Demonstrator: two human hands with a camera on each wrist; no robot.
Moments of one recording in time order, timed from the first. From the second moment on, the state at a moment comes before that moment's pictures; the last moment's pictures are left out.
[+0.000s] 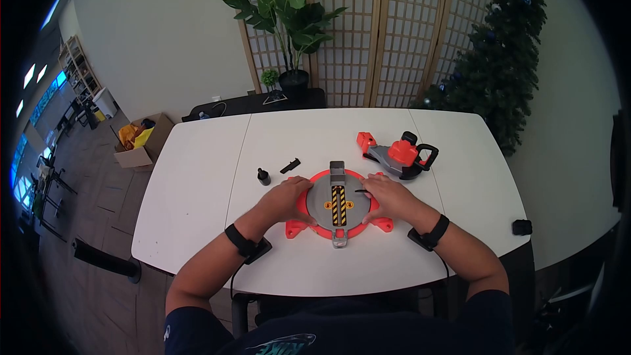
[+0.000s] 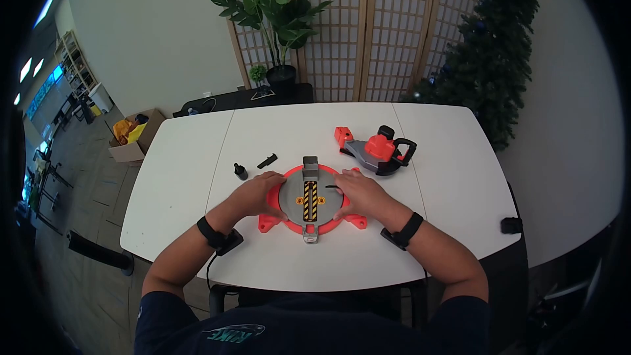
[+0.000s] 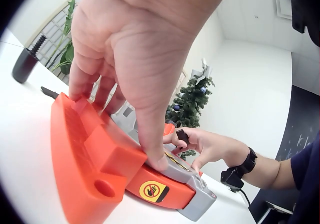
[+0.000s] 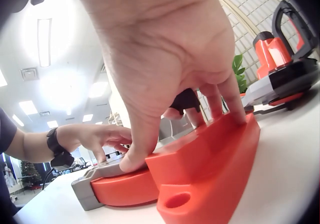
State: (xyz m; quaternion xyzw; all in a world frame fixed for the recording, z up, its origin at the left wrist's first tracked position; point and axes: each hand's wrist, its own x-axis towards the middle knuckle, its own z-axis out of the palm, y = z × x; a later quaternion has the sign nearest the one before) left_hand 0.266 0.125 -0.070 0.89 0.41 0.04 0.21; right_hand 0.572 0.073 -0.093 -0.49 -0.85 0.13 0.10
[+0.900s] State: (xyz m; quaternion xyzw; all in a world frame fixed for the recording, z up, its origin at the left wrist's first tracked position) left_hand 0.268 0.123 -0.065 0.88 0.42 0.04 0.23; right_hand 0.574 0.075 -0.098 -0.48 -0.87 0.09 0.11
